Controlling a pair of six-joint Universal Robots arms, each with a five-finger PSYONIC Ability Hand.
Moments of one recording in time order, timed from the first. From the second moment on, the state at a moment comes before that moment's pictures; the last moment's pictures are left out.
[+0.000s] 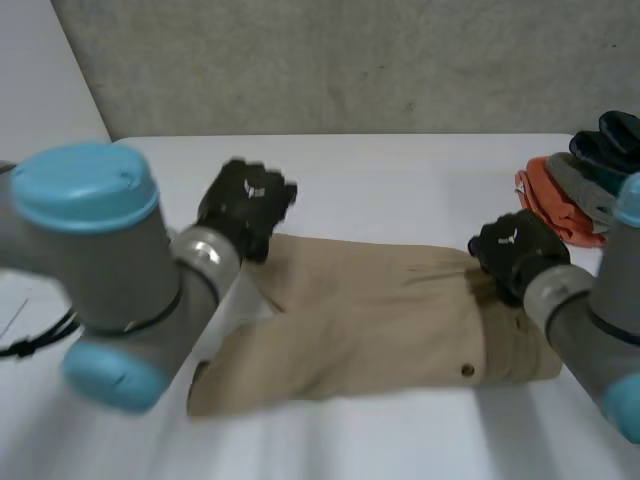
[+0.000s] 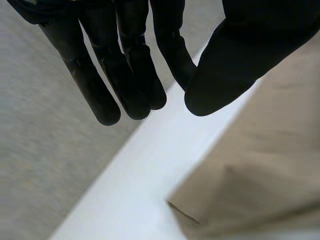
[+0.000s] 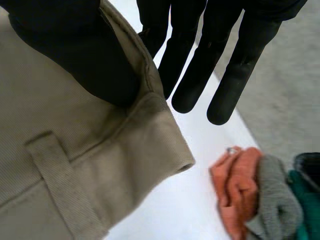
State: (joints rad) left arm 4.09 -1.99 -1.36 3.22 -1.62 3.65; right arm 1.93 -1.27 1.63 -0.02 1.60 2.43; left_hand 1.16 1.20 1.19 1.20 1.00; right_hand 1.12 1.17 1.19 1.20 1.02
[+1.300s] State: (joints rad) left arm 4.14 -2.49 -0.77 3.24 -1.57 3.71; right arm 1.94 -0.88 1.25 -0.33 1.57 2.45; left_hand 1.11 1.19 1.19 1.20 0.98; right_hand 1.12 1.17 1.19 1.20 1.02
